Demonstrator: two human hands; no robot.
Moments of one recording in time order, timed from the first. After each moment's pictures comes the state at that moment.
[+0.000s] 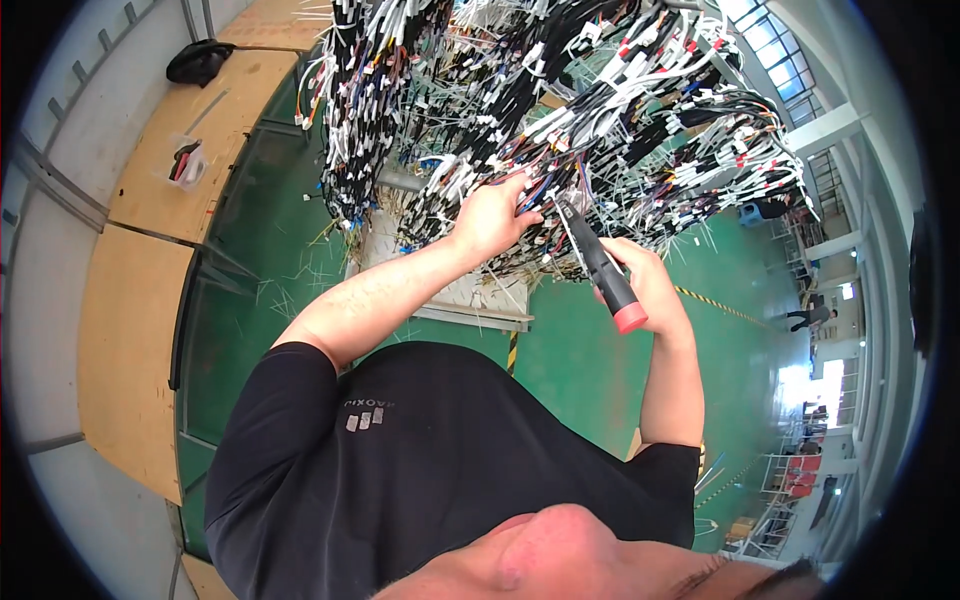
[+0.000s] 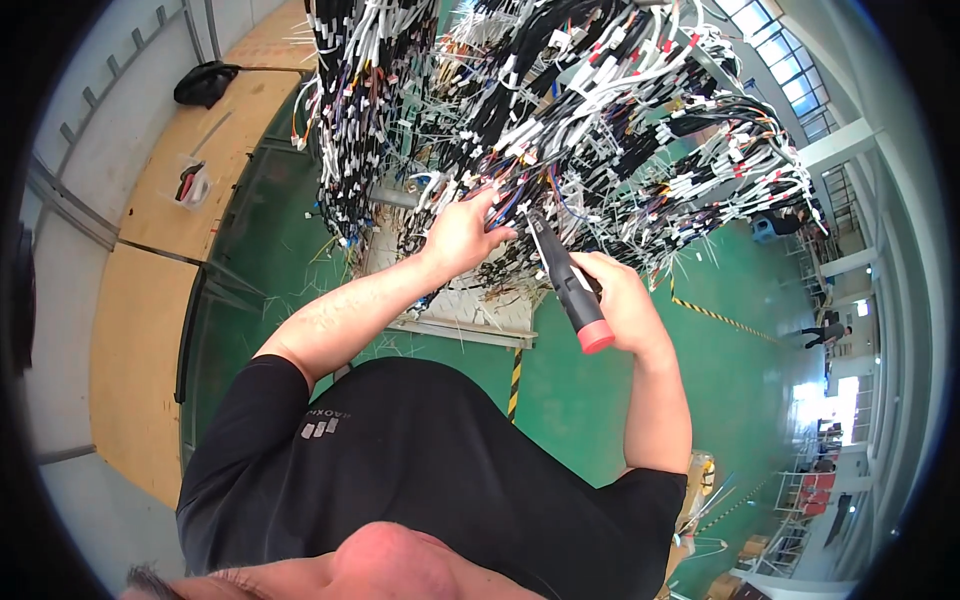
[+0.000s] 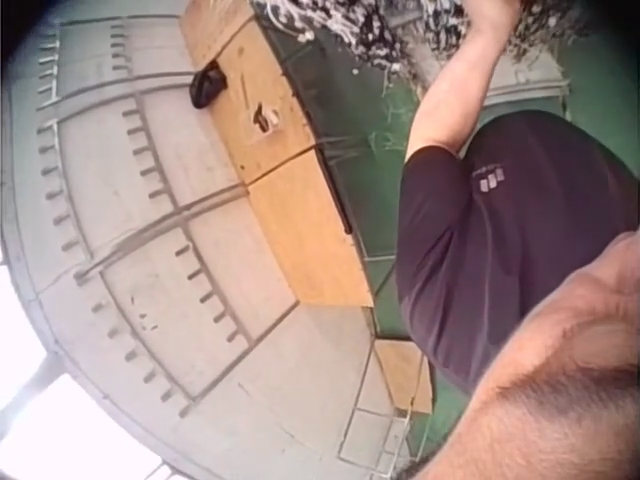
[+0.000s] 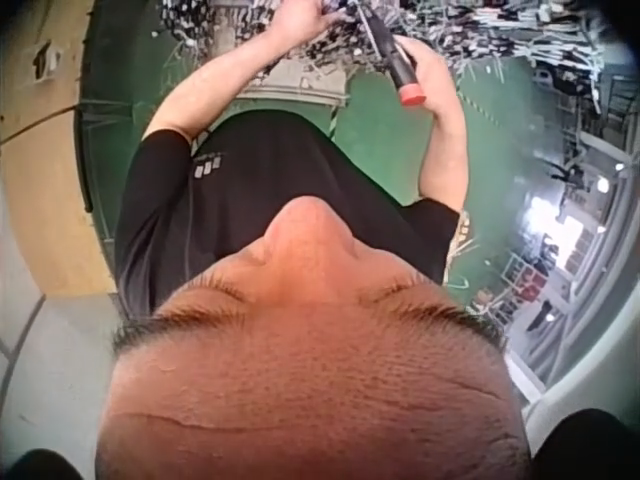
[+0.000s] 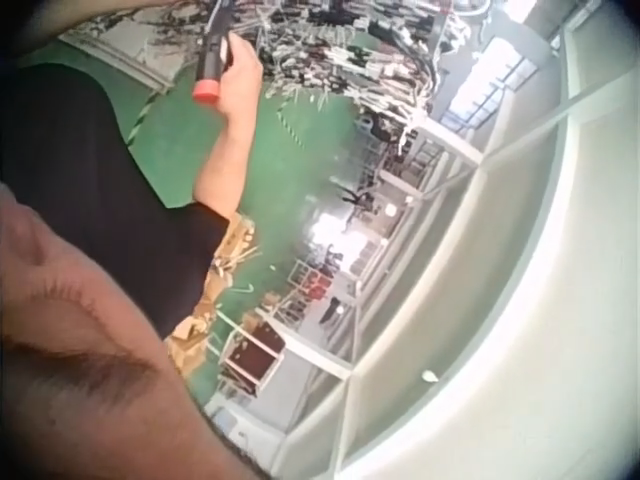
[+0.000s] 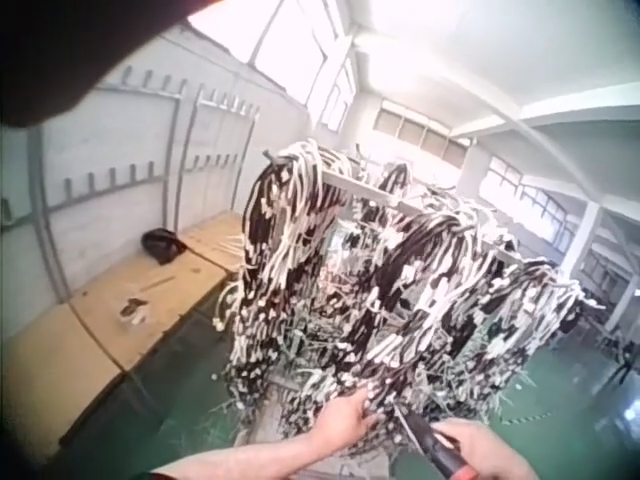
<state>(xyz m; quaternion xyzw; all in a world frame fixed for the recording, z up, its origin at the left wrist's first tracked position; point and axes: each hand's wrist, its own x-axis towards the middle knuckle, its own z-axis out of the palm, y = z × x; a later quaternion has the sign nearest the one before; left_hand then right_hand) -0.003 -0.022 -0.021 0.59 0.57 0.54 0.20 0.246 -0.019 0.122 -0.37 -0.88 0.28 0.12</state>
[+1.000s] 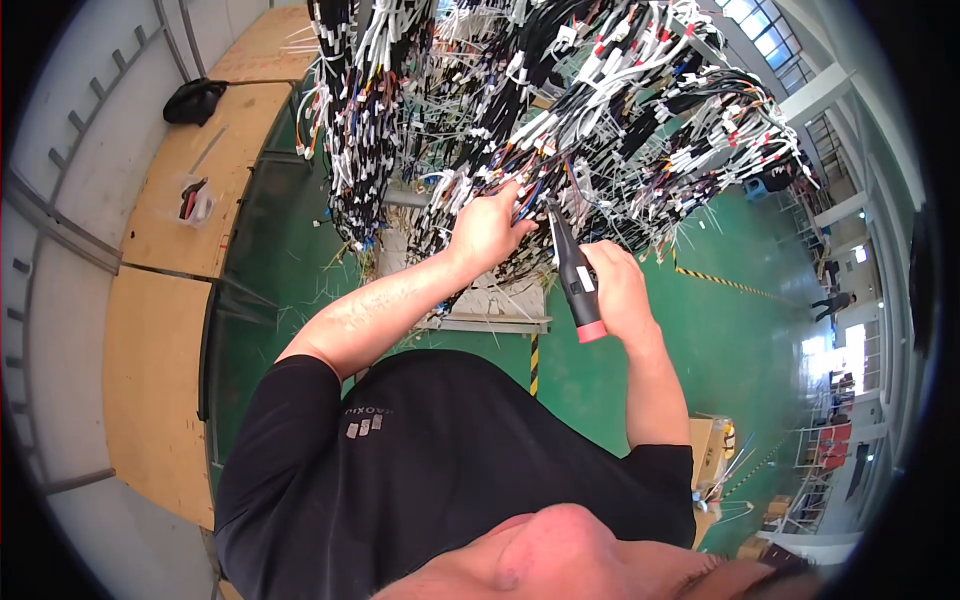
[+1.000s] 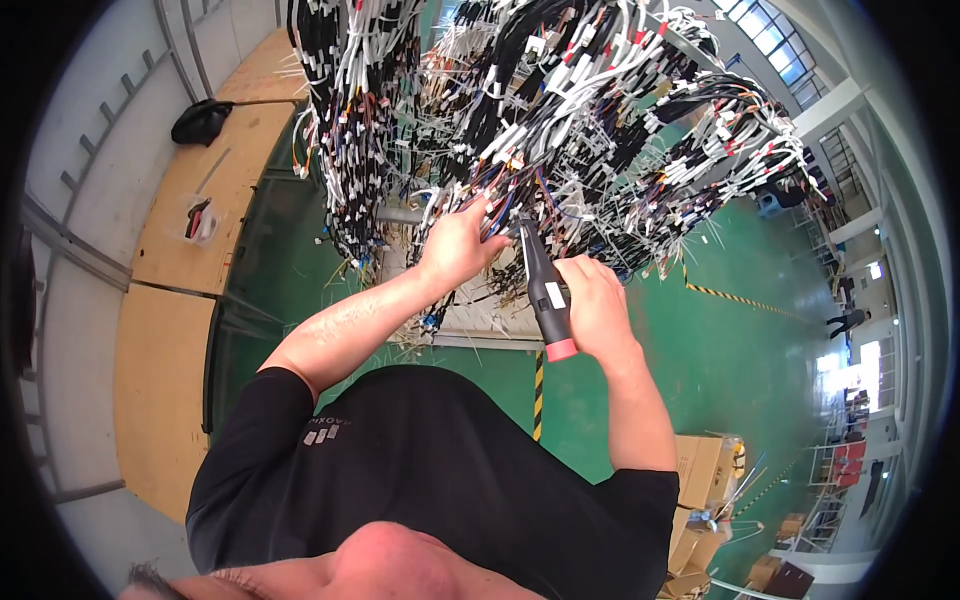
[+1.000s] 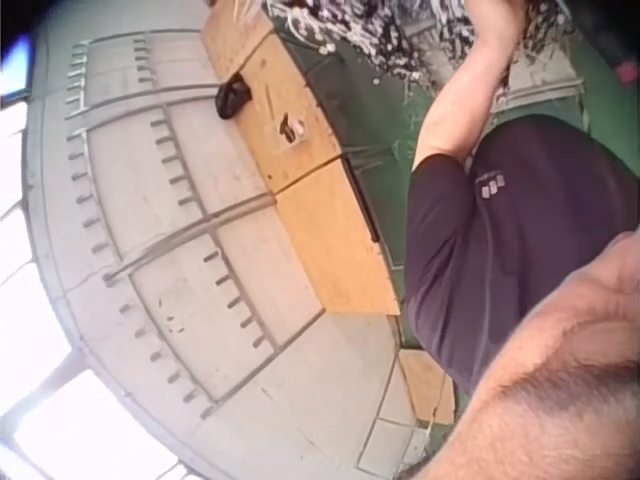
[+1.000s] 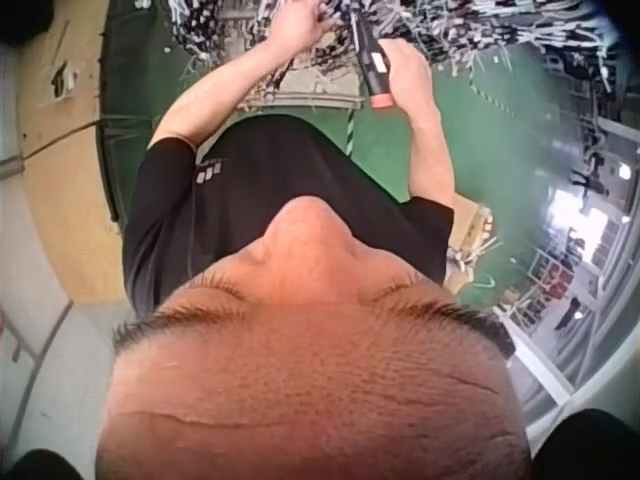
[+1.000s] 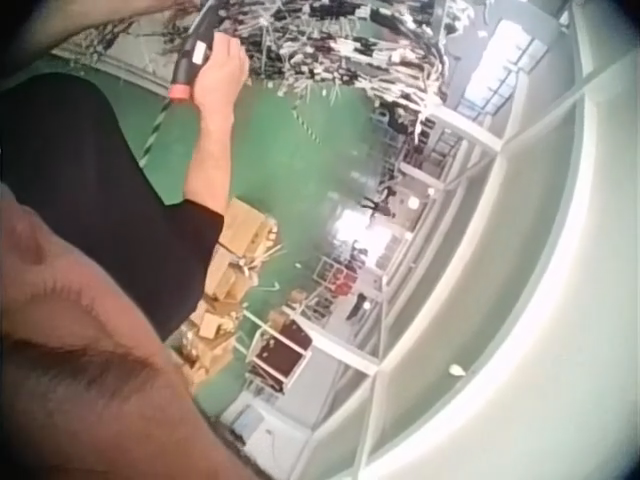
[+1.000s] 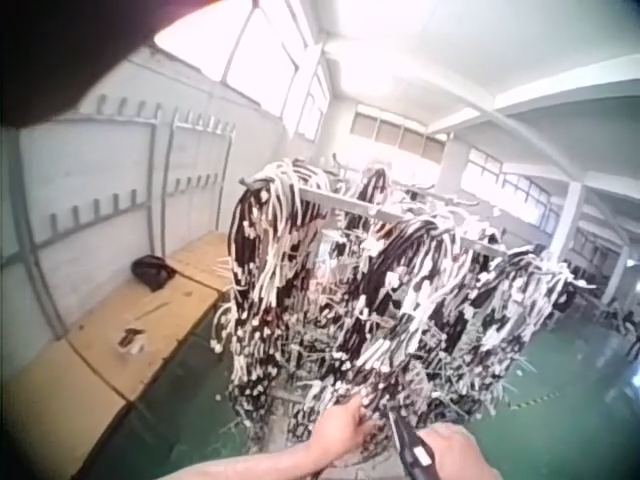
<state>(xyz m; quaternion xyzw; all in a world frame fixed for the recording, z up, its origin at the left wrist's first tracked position) -0.016 -0.032 -0.010 0.64 0.59 0.47 0.18 0.230 -0.042 0.070 -0.39 -0.90 0.01 0.17</state>
